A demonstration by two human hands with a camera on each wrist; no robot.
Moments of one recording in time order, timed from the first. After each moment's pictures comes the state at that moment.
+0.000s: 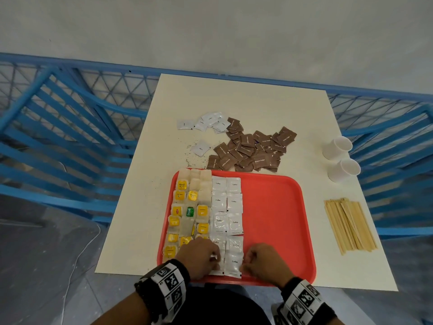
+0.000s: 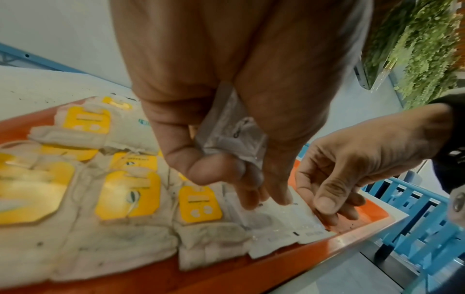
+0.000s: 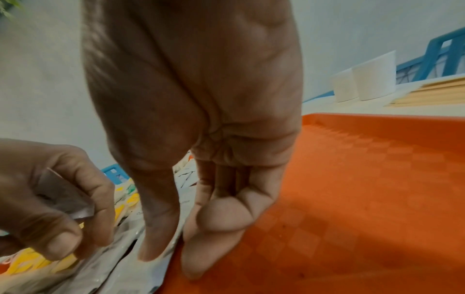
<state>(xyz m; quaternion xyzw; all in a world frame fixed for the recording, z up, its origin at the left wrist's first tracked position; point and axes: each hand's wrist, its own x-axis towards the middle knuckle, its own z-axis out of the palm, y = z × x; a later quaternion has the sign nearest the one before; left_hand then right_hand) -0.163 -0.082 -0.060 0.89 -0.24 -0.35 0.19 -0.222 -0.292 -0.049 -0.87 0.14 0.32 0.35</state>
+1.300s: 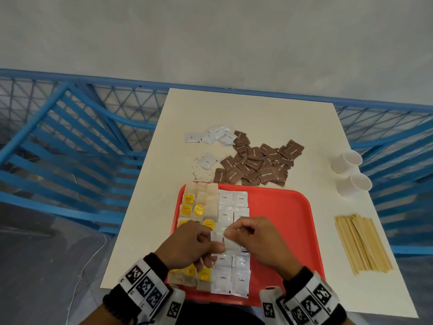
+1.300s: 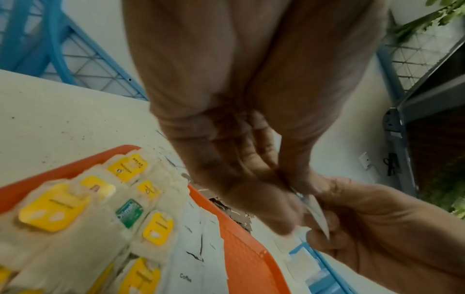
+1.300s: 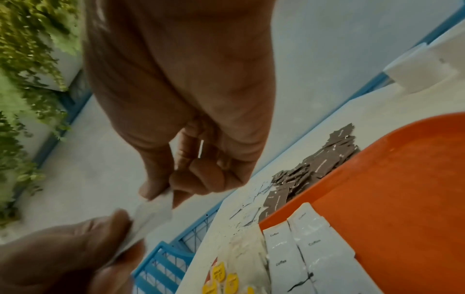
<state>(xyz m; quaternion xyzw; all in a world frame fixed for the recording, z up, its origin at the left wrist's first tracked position) -0.117 -0.059 0.044 0.75 -0.07 -0.40 0.52 -0.153 -0.264 0.042 -0.80 0.05 0.14 0.58</state>
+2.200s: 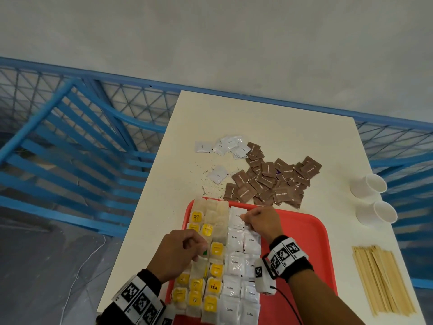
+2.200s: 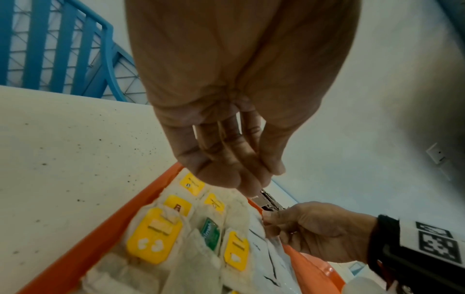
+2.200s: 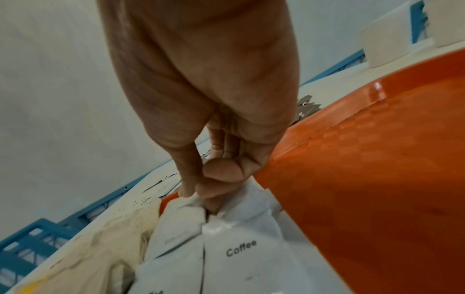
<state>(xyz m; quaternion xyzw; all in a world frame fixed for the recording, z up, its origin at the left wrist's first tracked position) -0.075 -0.024 0.004 0.82 -0.01 -0.26 0.51 -0.030 -0.281 -0.048 -0.79 0.30 0.15 0.51</state>
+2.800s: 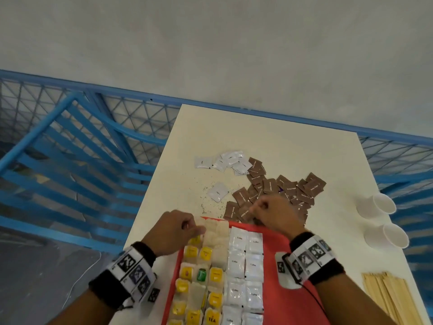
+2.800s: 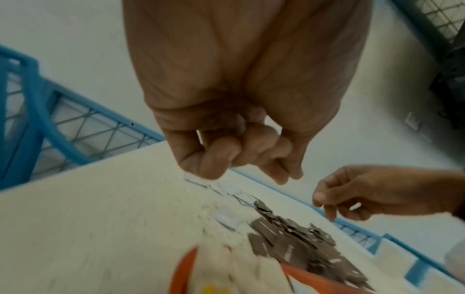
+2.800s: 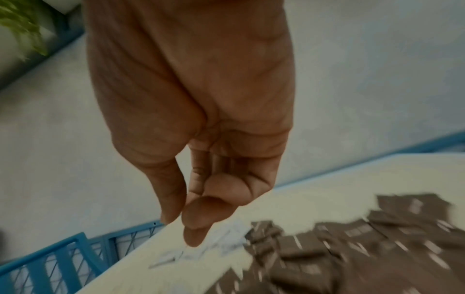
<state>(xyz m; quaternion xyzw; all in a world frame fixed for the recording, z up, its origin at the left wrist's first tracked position) 0.018 -0.024 0.027 0.90 -0.11 -0.24 0.36 0.030 -0.304 0.021 -0.92 0.10 0.18 0.33</state>
